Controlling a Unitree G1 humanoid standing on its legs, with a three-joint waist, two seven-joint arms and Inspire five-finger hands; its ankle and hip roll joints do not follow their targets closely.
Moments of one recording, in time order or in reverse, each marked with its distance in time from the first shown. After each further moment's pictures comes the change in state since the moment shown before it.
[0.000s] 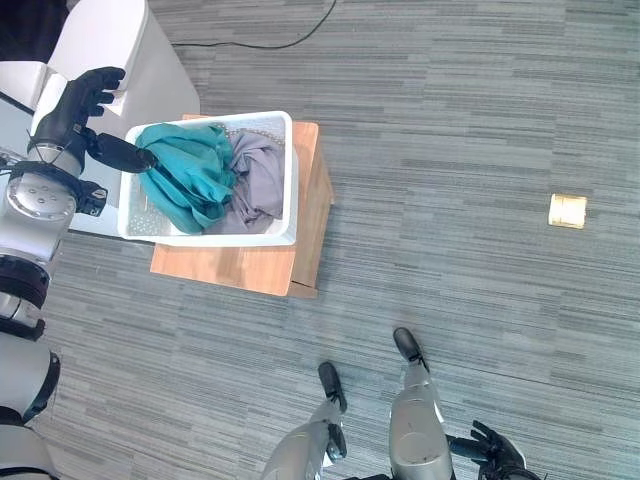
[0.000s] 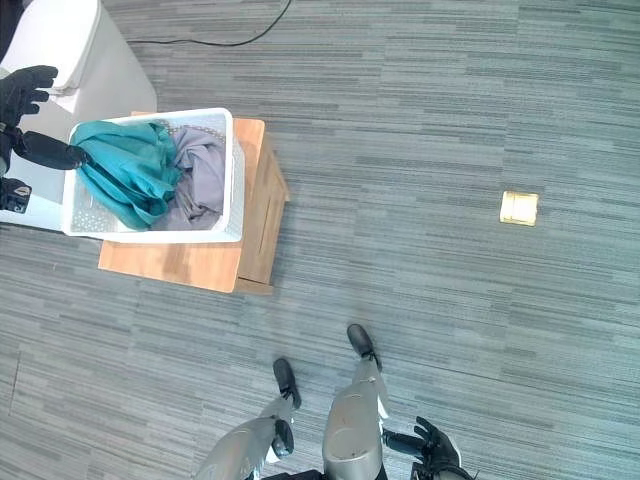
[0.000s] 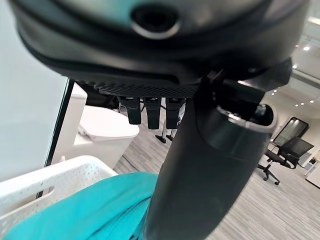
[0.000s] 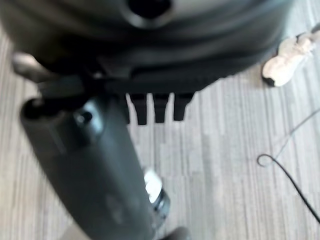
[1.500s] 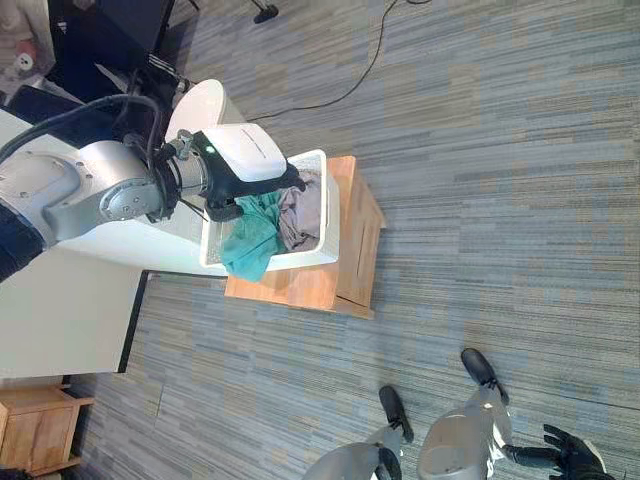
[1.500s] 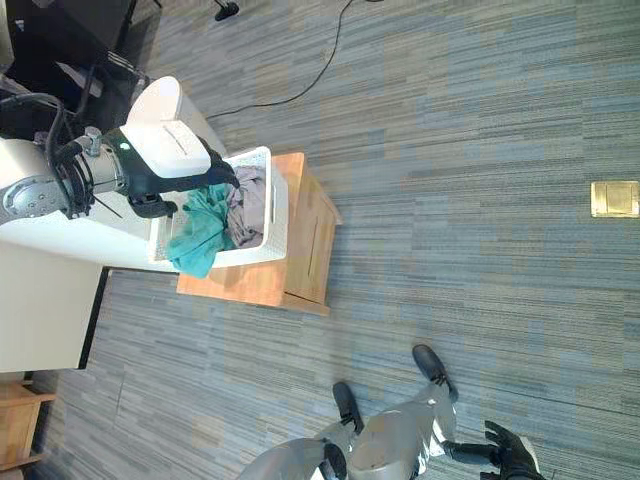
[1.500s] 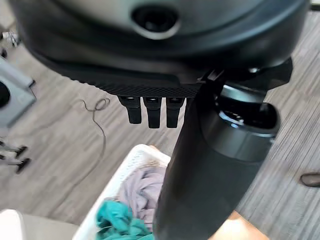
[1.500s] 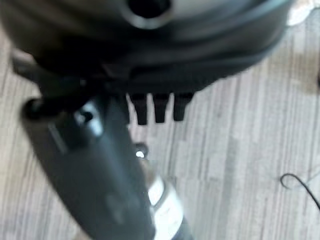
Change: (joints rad) left arm -0.496 0.209 -0.814 -0.601 0.769 -0.196 -0.105; right arm 0.044 -0.252 -0.063 -0.025 -0.131 0.025 0.016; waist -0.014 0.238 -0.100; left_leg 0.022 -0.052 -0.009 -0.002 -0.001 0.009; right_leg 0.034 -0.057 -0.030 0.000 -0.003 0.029
